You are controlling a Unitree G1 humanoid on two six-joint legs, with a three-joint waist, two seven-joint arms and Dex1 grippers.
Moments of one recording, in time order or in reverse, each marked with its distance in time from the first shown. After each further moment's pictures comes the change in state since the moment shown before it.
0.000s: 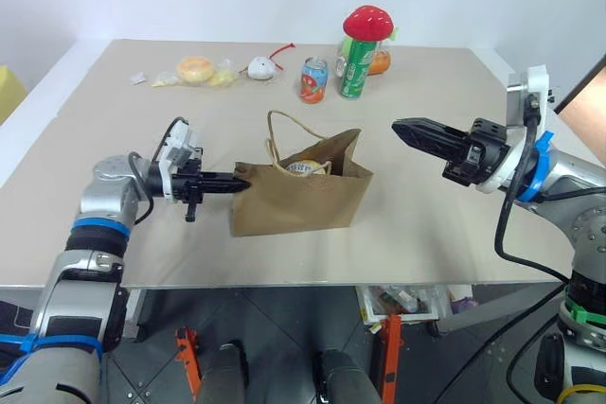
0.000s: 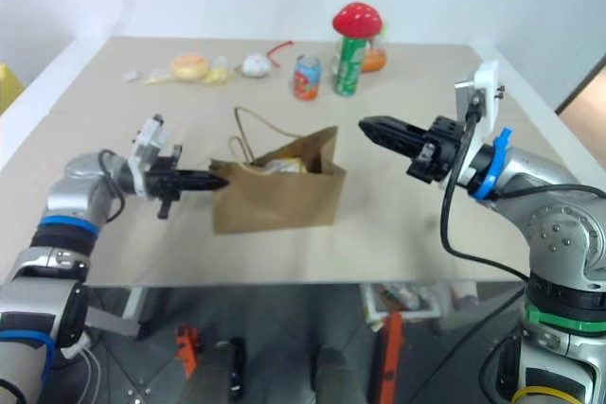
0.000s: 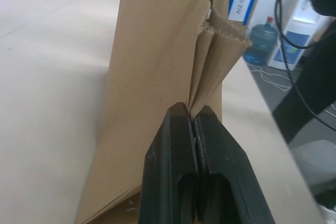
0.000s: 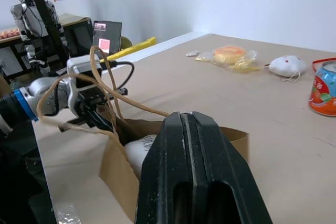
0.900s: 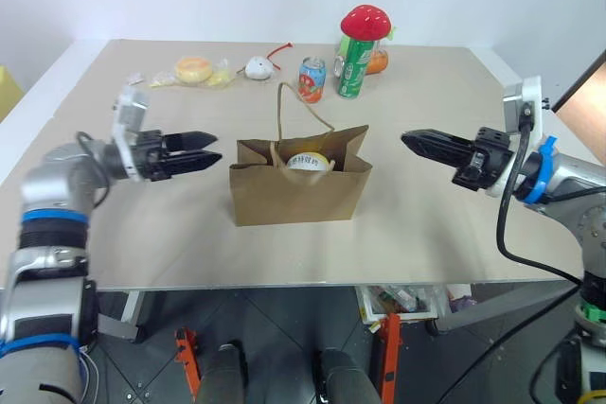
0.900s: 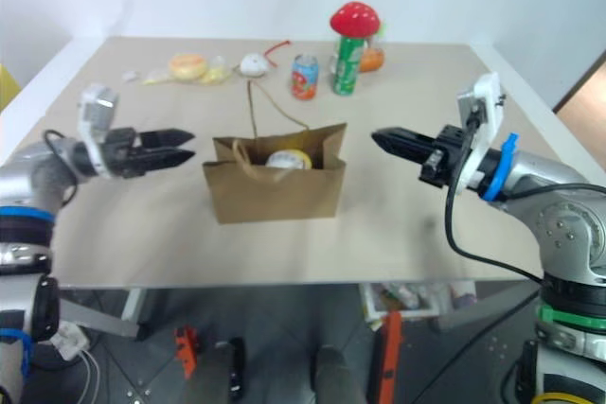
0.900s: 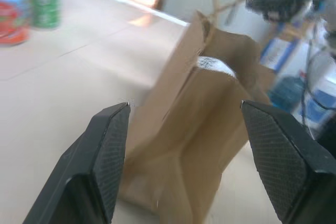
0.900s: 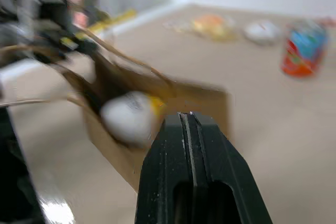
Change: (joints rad) left arm 0.081 0.204 0.188 -0.278 -0.145 0.502 0.170; right arm 0.073 -0.127 0.032 0.120 -0.097 -0.041 0.085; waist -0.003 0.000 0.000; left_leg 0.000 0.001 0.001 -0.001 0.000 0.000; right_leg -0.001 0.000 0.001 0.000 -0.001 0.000
